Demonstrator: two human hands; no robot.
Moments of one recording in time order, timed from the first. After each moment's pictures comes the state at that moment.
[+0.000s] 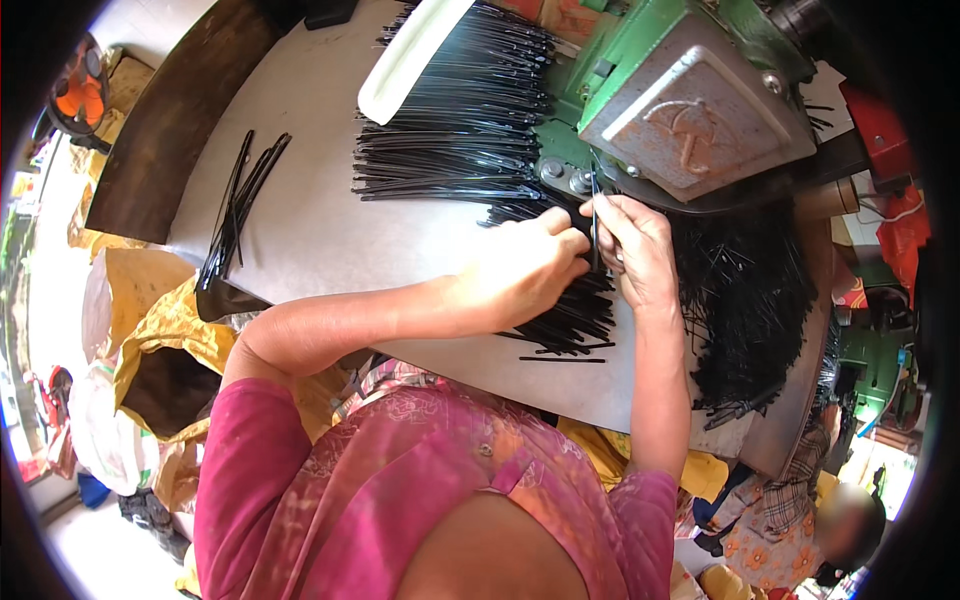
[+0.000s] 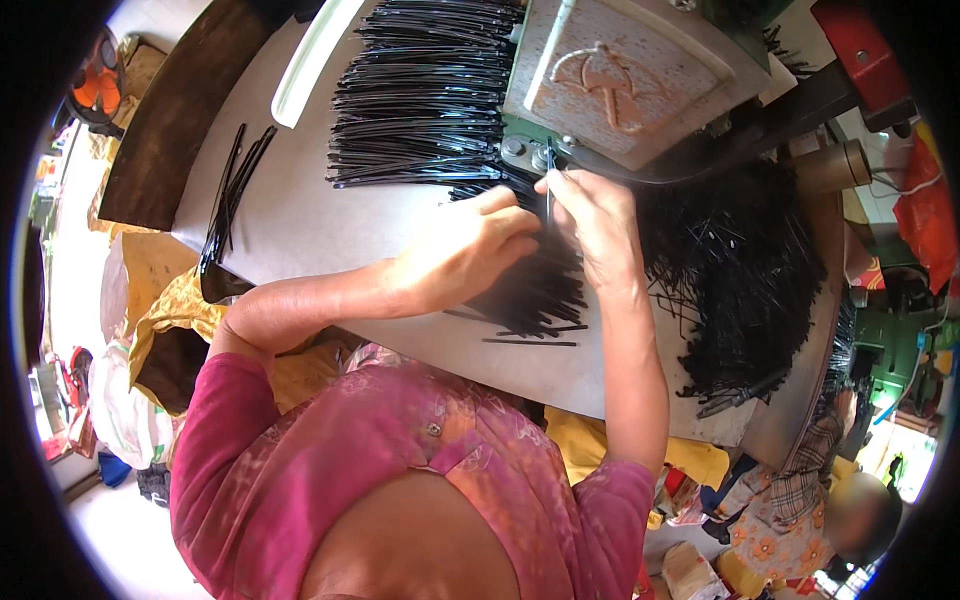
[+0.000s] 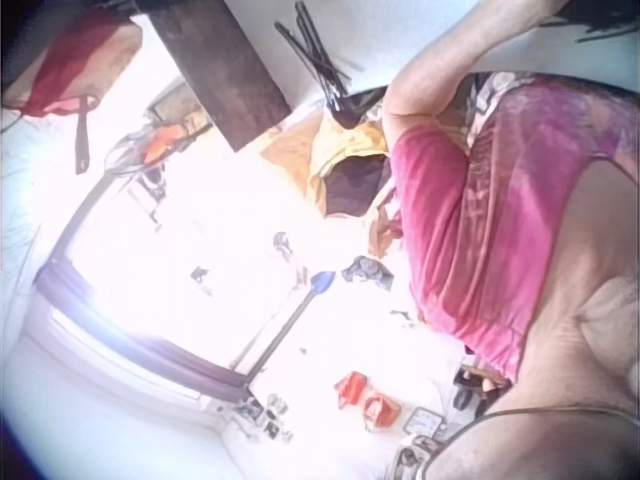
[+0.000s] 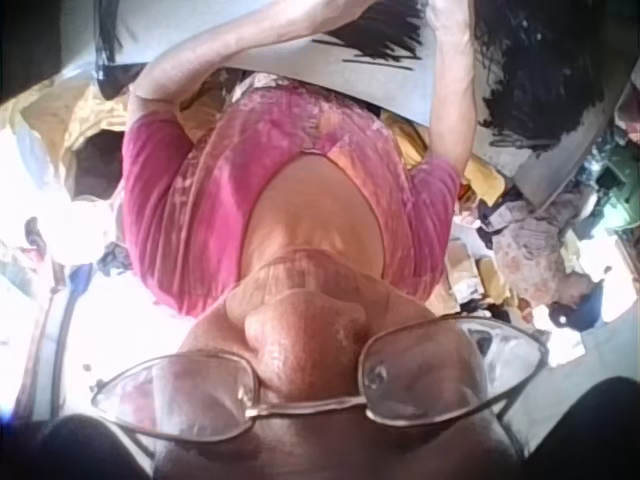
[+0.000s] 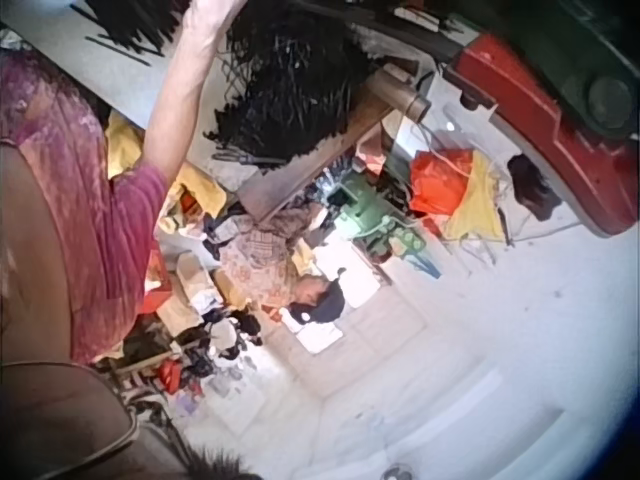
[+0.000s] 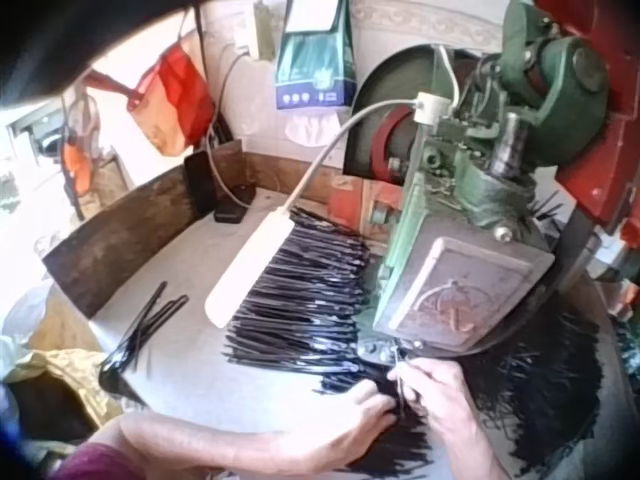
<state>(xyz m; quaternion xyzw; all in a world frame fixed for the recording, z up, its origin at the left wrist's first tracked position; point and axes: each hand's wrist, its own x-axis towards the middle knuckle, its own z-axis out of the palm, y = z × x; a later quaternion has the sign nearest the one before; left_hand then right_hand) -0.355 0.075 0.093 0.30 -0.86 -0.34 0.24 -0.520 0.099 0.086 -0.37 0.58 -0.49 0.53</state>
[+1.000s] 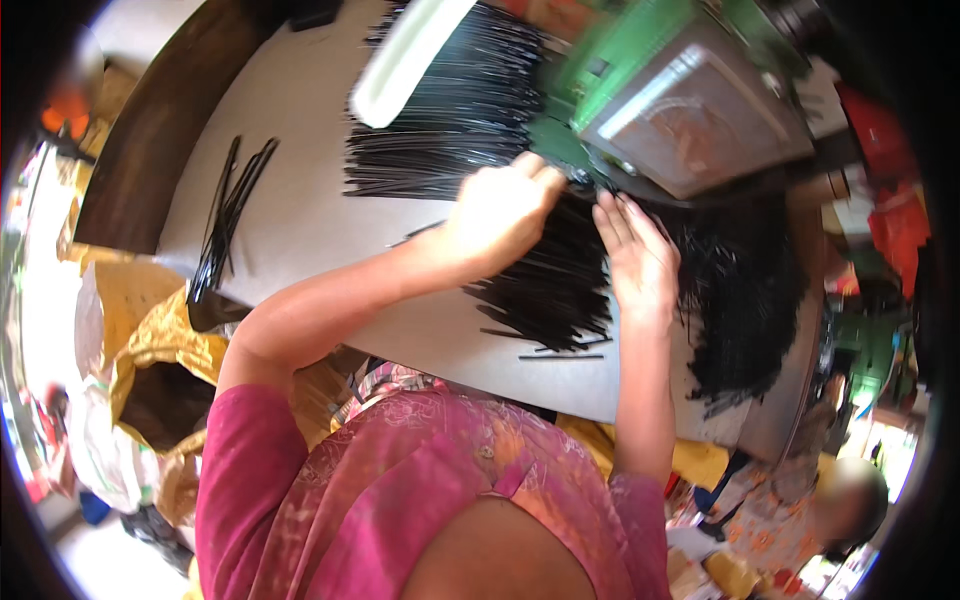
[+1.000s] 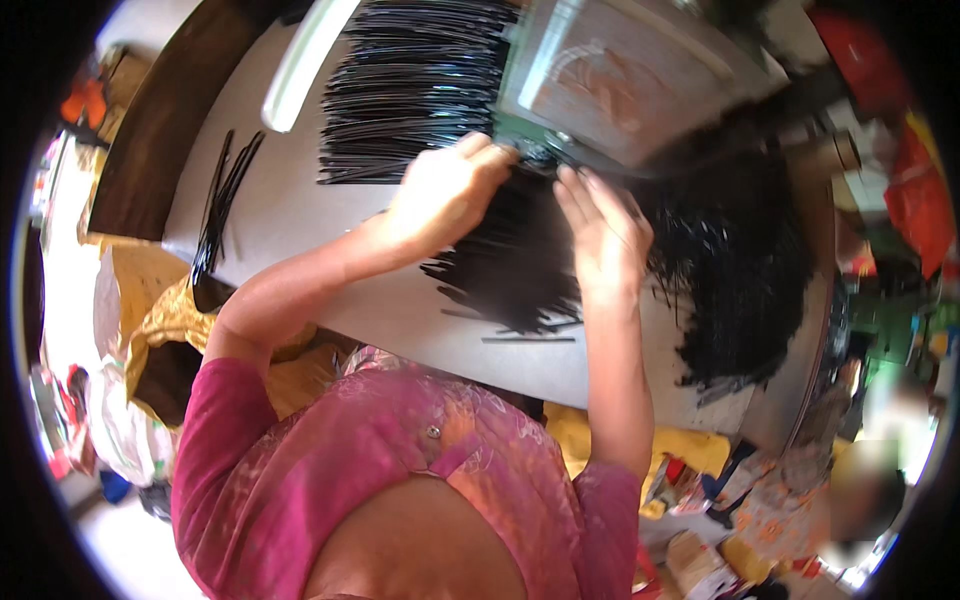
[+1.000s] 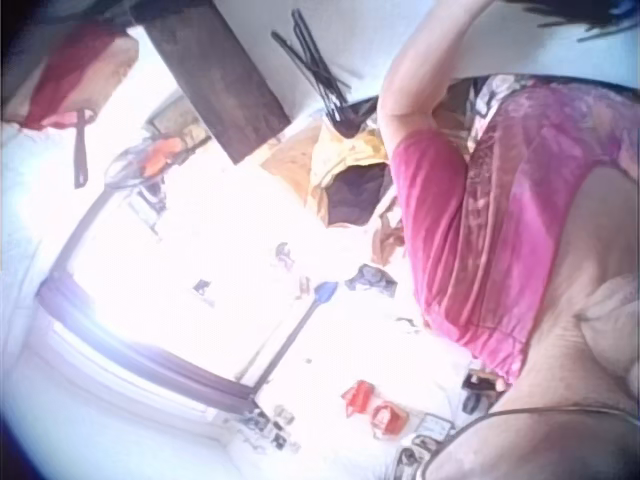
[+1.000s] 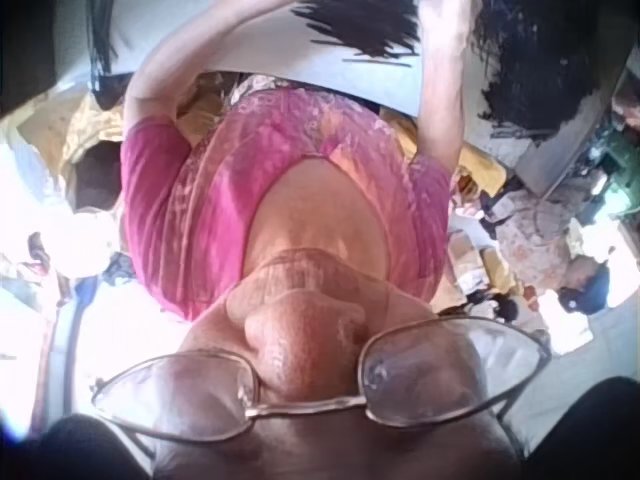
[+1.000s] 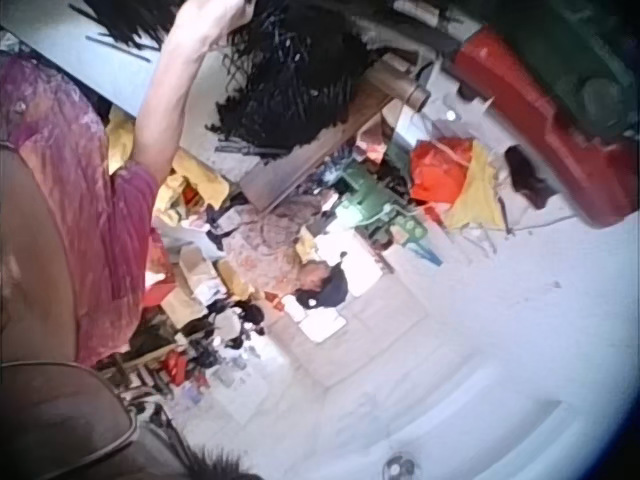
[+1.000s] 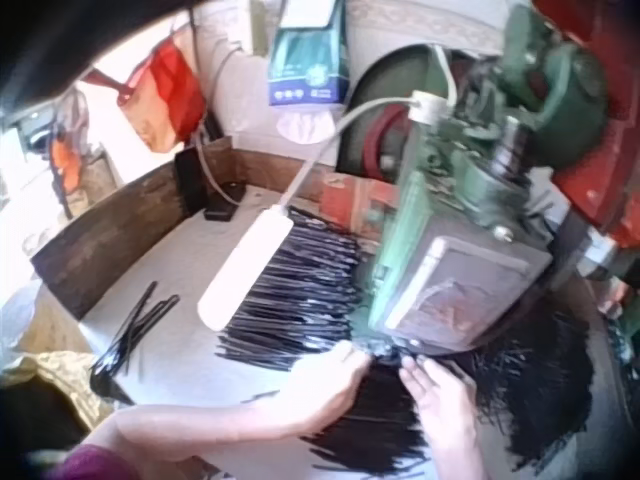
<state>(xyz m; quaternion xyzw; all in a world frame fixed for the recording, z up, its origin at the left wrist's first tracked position) -0.360 0.036 0.072 0.30 -0.89 -0.17 0.31 -0.523 0.109 0.069 -0.10 0.44 -0.74 0.49</state>
